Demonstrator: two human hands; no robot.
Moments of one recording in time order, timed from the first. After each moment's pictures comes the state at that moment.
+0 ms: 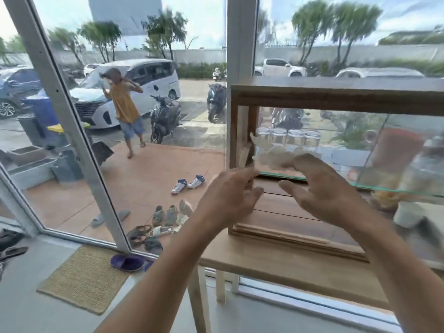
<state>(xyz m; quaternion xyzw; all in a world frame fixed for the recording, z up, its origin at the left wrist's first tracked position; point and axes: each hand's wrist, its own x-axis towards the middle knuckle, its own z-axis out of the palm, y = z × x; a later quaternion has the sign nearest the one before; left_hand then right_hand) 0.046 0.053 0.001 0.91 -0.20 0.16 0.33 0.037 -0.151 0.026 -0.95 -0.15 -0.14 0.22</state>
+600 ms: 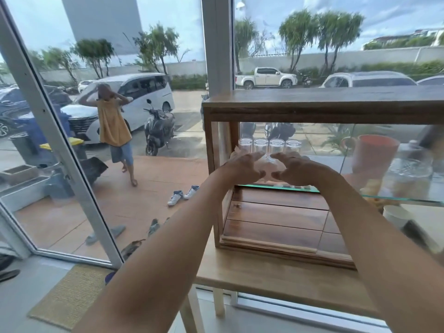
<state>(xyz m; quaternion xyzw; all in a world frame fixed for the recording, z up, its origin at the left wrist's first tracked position) 0.183 -0.027 0.028 0.95 -0.22 0.01 0.20 0.156 -0.200 0.036 -0.99 -0.02 0.02 0.14</state>
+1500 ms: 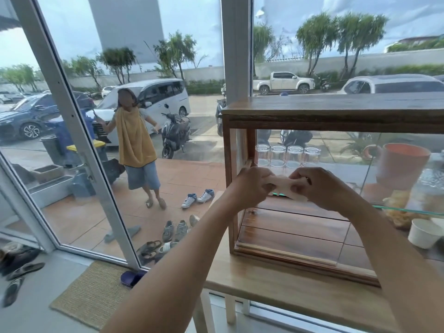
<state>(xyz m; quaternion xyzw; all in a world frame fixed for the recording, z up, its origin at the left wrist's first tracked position) 0.141 -0.004 0.012 0.90 -0.26 0.11 0.34 0.123 -0.203 0.020 -0.95 -0.11 -0.09 0.29</state>
